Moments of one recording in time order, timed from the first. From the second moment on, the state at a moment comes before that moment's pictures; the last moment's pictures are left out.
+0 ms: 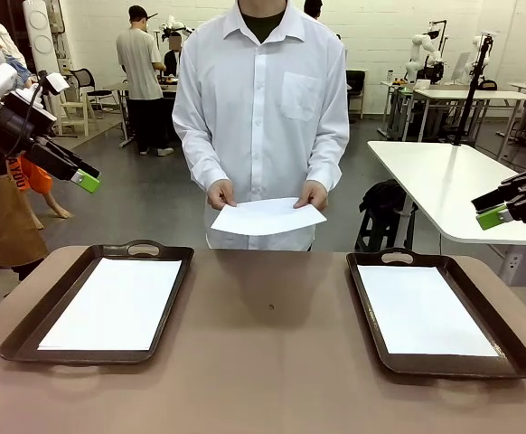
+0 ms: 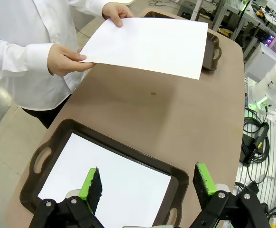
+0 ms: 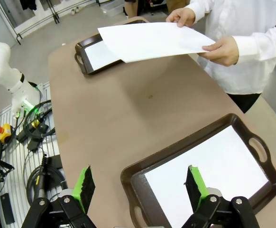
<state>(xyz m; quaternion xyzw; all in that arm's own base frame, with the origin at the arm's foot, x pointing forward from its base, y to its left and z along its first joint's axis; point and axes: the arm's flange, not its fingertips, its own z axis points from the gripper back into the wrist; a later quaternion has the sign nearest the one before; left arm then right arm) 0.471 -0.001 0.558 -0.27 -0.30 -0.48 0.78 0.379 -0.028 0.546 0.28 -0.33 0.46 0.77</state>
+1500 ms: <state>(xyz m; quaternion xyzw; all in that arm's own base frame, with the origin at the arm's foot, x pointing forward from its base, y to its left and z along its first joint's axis) 0.471 -0.001 0.557 -0.27 -0.30 -0.48 0.78 0.379 -0.028 0.546 0.28 -0.33 0.46 0.77</state>
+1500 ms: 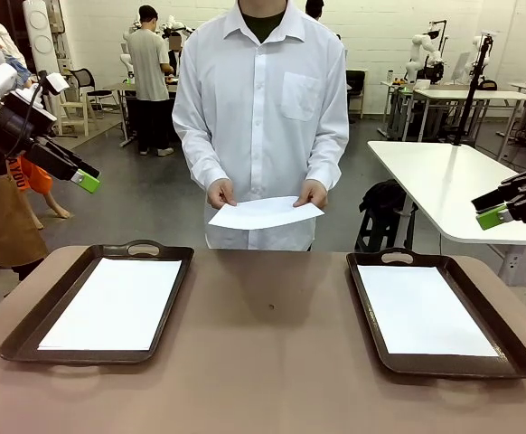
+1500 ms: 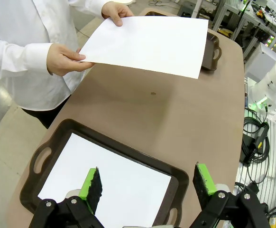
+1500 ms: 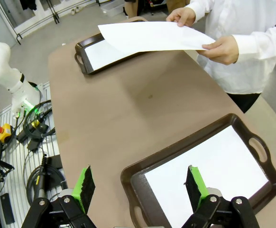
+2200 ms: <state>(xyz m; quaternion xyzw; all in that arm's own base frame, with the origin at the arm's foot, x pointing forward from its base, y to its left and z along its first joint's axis) 0.471 -0.001 0.557 -0.27 -0.30 -0.48 0.78 0.379 -0.028 0.546 0.28 -0.33 0.46 0.77</state>
